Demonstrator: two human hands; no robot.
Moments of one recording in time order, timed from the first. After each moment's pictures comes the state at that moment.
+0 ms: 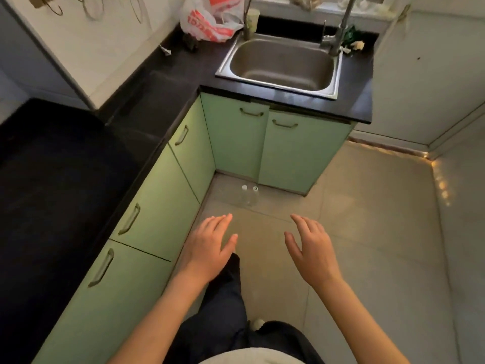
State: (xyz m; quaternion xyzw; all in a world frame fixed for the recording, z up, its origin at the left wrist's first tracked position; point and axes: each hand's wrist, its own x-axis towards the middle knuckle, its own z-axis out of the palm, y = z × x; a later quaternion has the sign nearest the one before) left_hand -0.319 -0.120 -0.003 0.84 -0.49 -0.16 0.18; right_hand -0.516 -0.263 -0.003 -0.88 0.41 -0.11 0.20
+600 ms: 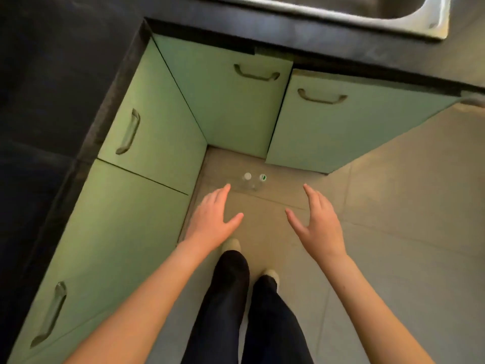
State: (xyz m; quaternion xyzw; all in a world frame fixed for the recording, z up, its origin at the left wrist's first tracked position) left_hand -0.129 -0.354 -0.238 0.84 -0.44 -0.30 0.11; right_hand -0.339 -0.481 -0.221 -0.83 0.48 -0.03 0.28
